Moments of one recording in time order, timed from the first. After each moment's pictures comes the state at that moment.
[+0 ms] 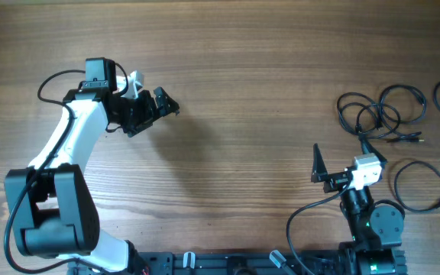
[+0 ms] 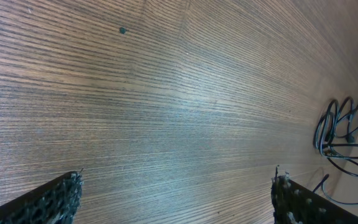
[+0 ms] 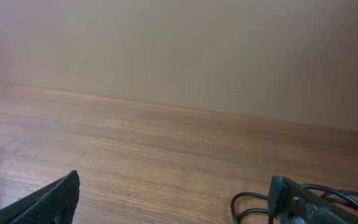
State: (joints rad) left arm 0.05 1.72 1.12 -0.68 0.58 -0.33; right arm 0.07 0.01 0.01 0.00 -0.10 -0.08
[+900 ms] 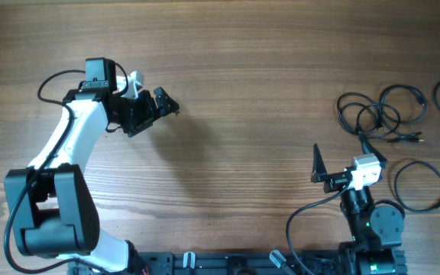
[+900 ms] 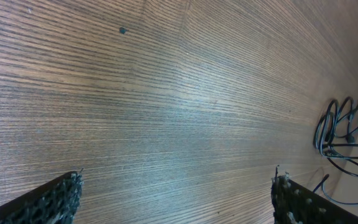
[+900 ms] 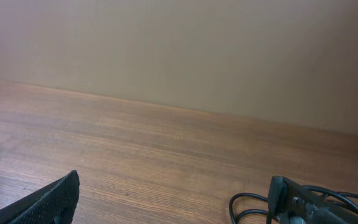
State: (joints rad) left arm 0.05 1.72 1.12 -0.68 0.58 -0.33; right arm 0.07 0.01 0.01 0.00 -0.10 -0.09
